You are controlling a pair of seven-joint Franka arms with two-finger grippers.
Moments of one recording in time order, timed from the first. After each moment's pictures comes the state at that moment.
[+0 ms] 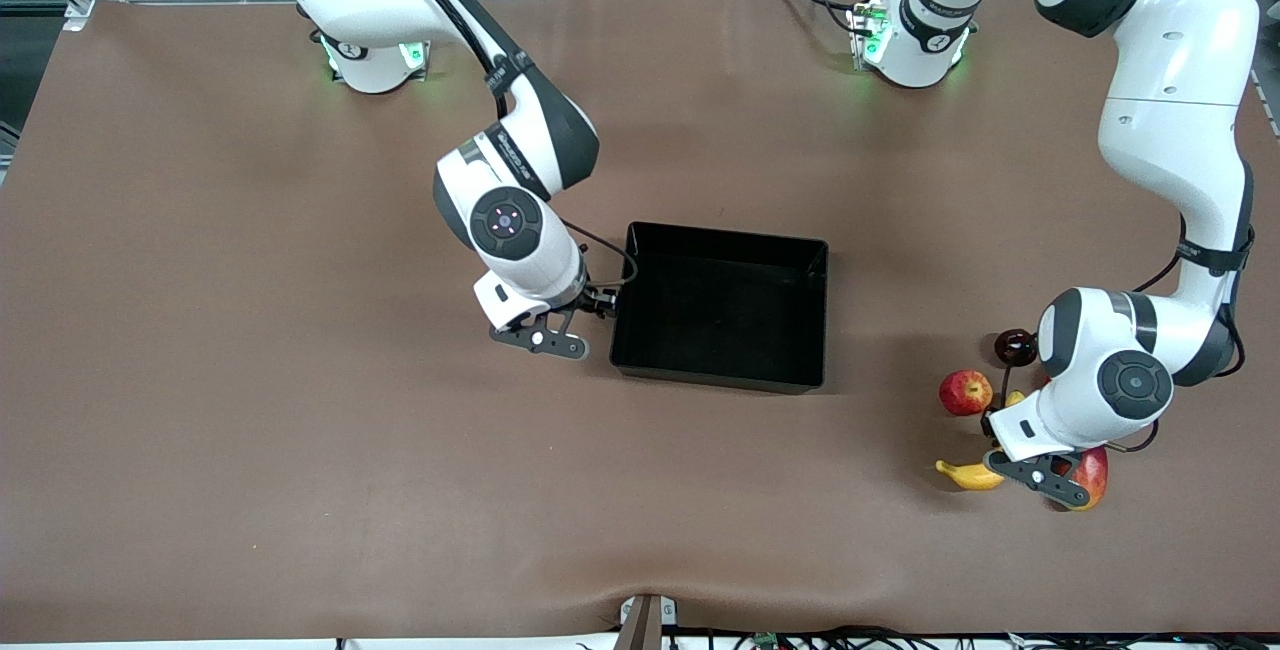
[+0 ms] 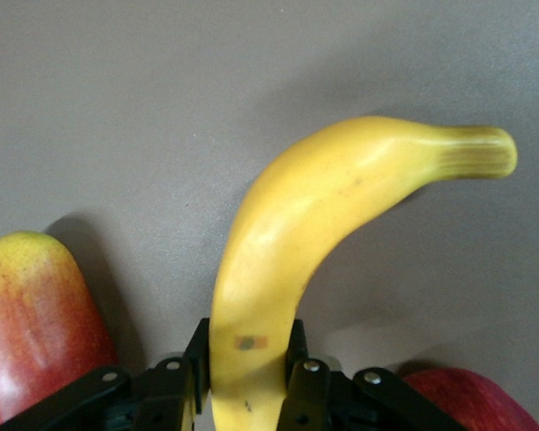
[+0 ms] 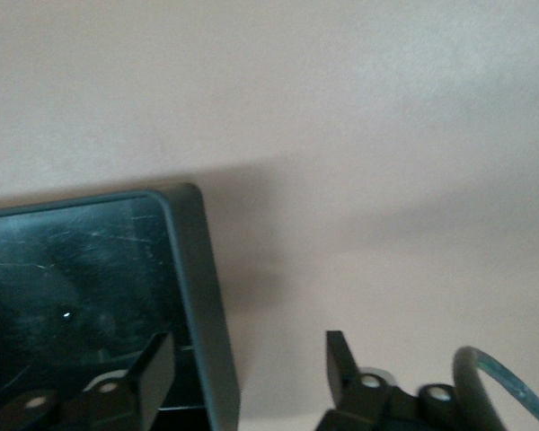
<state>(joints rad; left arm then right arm) 0.18 0.87 -0.22 -1.39 0.39 2.30 0.28 0.60 0.63 0.04 -1.42 0.12 2.05 0.83</state>
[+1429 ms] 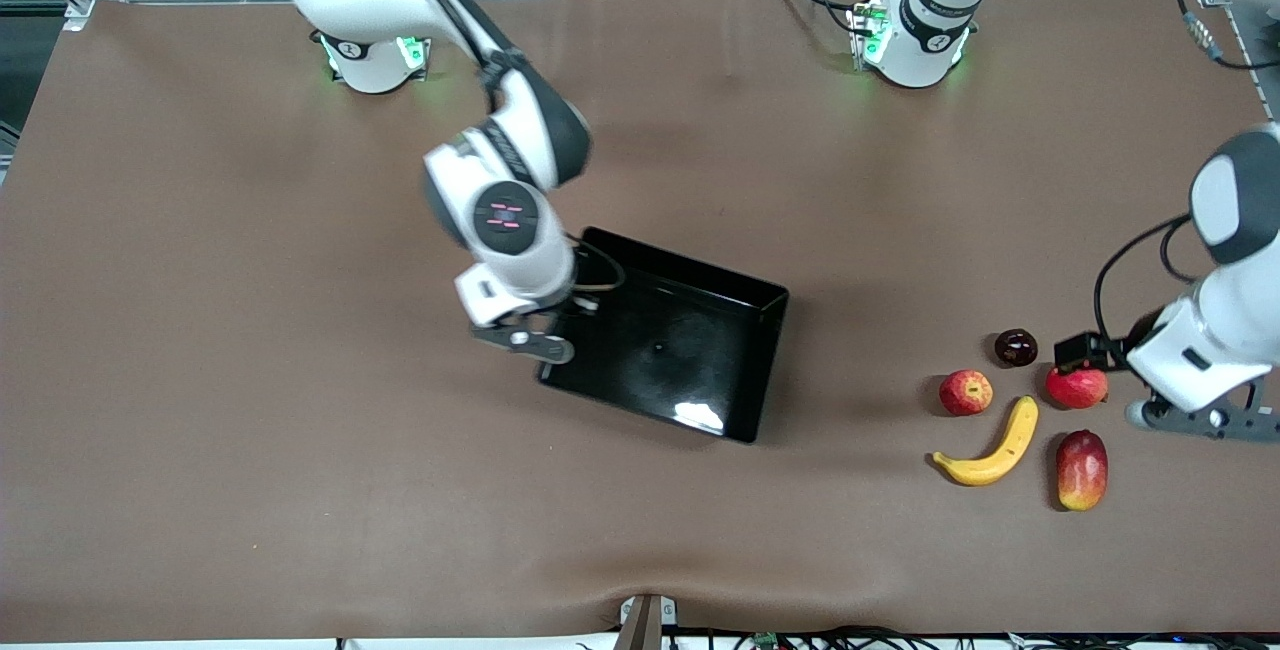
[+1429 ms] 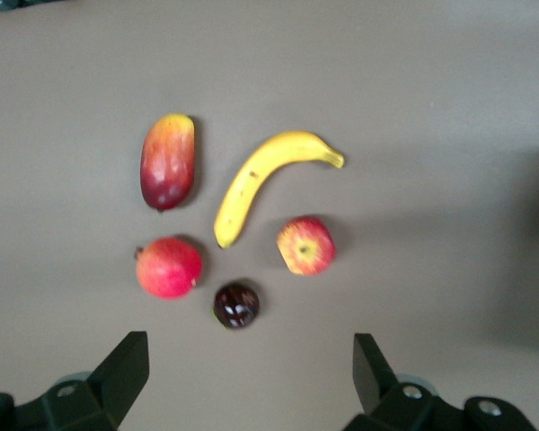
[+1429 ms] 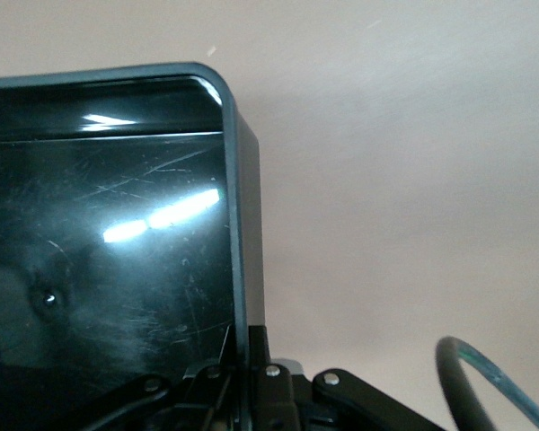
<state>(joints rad) 0.19 0.41 -0.30 -1.34 0.20 1.74 -0.03 0.52 0.54 0.03 -1.42 0.04 1.89 0.82</state>
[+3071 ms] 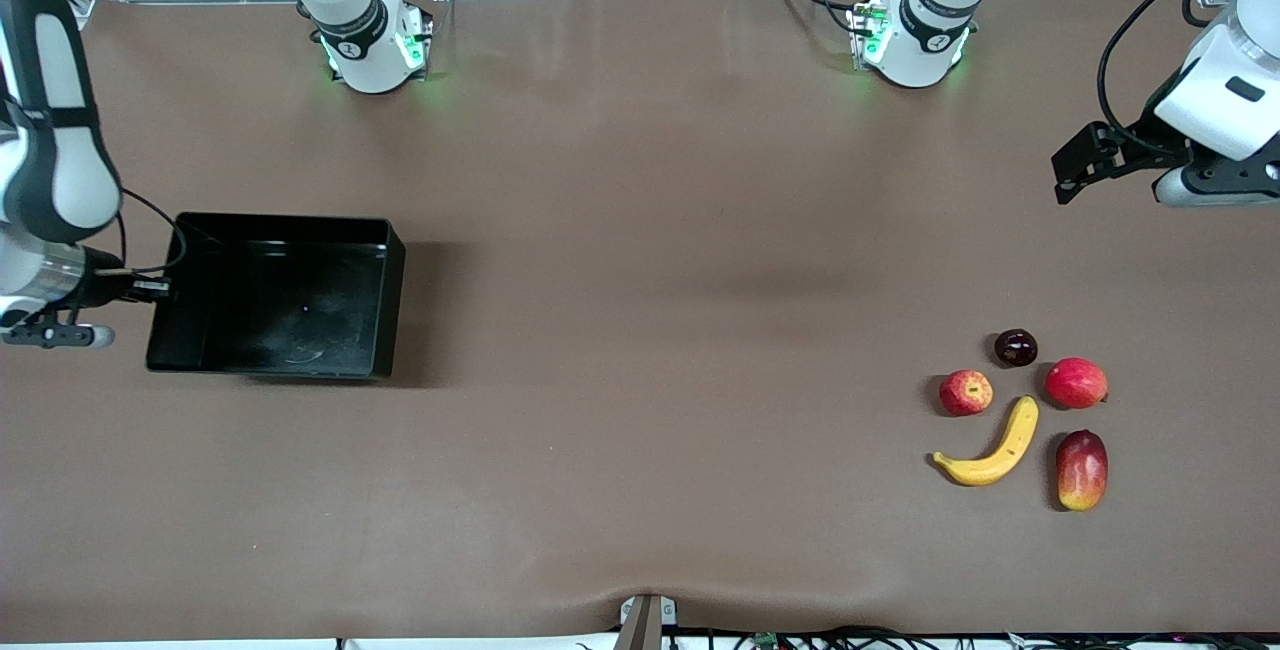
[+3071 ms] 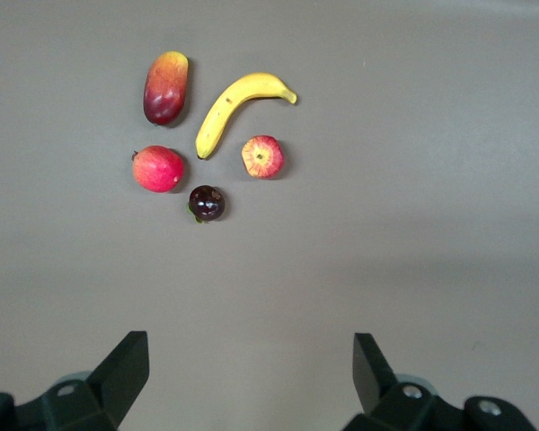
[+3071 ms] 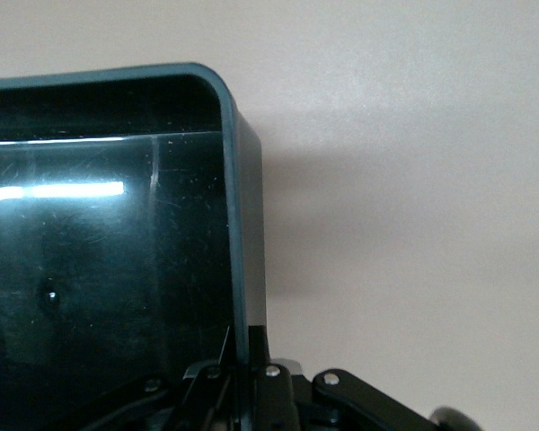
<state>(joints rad) 0.00 -0.04 -0.13 -1.60 0.06 1.61 -0.10 -0.35 0.32 0.01 -2.00 0.05 2.21 -0.30</state>
